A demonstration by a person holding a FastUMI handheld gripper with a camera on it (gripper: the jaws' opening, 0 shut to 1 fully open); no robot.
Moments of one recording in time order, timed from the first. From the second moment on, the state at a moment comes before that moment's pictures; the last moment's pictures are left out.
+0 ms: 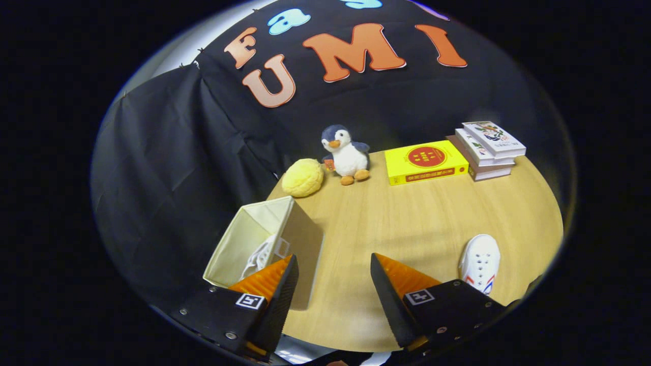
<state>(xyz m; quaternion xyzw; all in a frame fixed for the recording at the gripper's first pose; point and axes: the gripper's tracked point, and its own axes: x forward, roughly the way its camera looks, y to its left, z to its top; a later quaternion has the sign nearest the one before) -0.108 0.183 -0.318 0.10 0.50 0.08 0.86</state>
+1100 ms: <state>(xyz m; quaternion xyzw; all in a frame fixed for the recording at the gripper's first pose) -0.236 -0.045 -0.417 -0.04 0.62 -0.07 0.78</state>
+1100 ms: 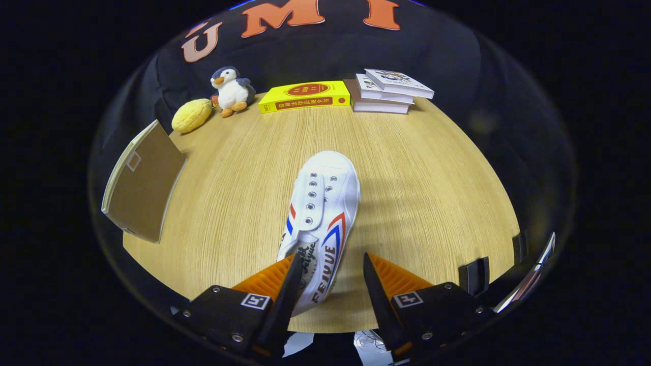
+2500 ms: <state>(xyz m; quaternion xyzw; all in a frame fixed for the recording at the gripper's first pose) -0.170 -0.003 -0.380 0.14 0.59 -0.10 0.79</state>
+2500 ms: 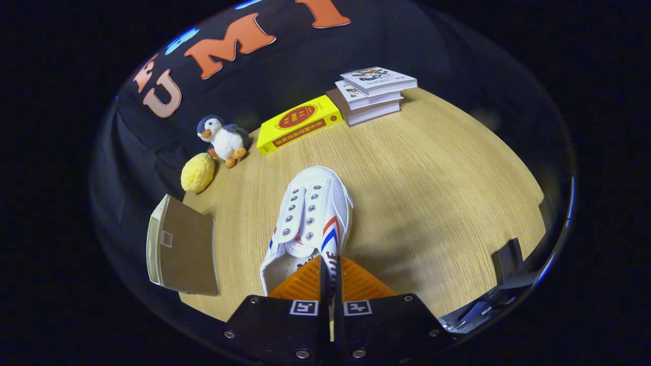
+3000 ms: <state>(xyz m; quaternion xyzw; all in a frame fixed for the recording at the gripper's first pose) -0.112 0.082 -0.318 0.15 0.55 -0.03 0.82</state>
